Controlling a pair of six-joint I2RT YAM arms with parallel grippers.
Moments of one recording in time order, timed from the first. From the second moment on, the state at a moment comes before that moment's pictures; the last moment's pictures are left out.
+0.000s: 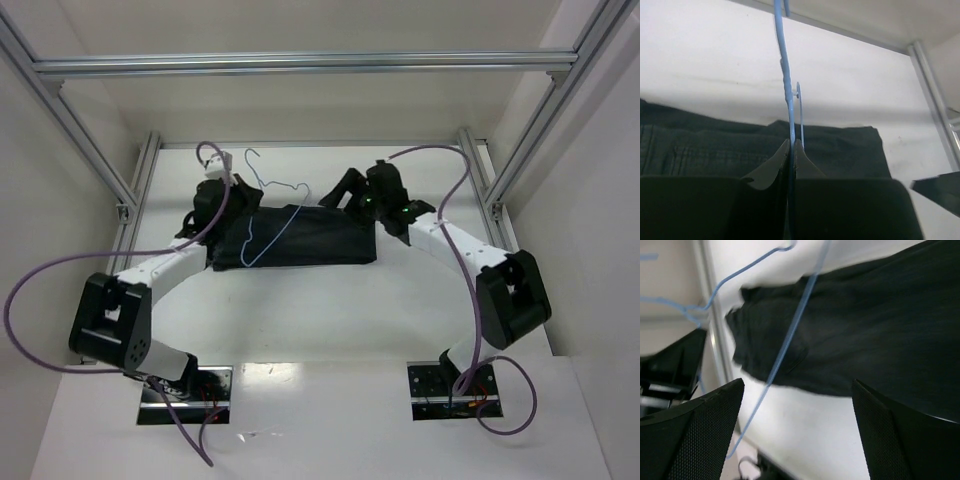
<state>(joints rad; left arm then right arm) -0.24 1.43 0.81 0.38 0.06 -0.54 0.50 1.59 1.13 -0.12 -0.15 1.00</state>
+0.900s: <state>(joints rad) -0.57 1.61 0.77 0.43 -0.38 -0.35 0.28 1.75 0.93 -0.08 -0.27 0.93</state>
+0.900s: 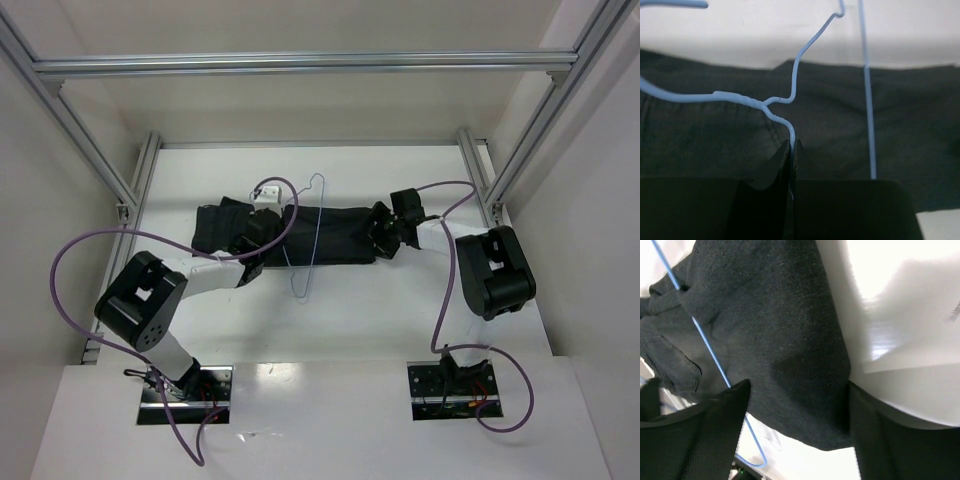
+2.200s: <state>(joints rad) -0.57 1.55 0.73 0.37 -0.34 -0.29 0.56 1.76 1.31 -0.14 -0.34 0.76</state>
